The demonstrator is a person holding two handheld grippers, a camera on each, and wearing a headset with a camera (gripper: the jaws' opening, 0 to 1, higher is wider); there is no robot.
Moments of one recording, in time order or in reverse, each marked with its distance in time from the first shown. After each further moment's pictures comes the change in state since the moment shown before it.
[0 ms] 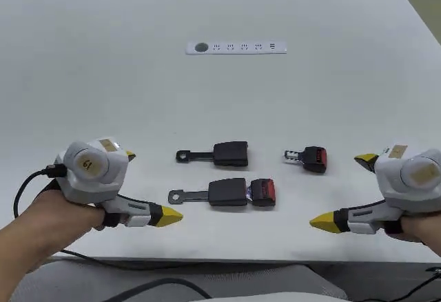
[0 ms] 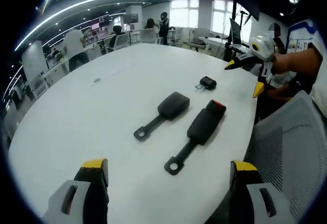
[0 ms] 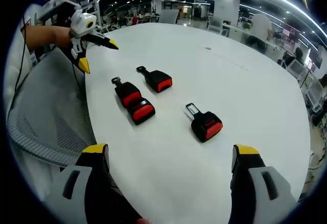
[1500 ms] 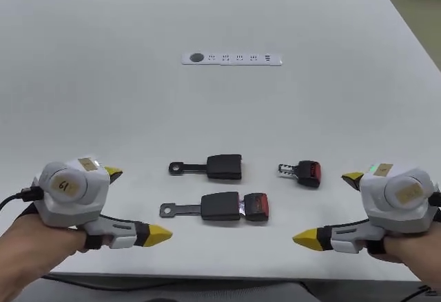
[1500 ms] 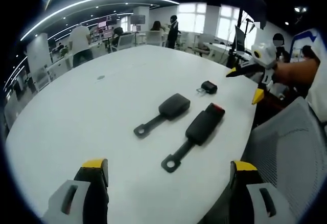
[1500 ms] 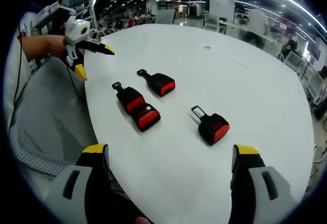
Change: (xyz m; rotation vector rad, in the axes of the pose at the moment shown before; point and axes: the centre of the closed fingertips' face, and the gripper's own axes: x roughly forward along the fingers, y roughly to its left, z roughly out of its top) left arm -0.002 -0.008 -0.004 -0.036 -0.024 -0.020; right arm 0.005 0.014 0.012 0.044 0.001 0.011
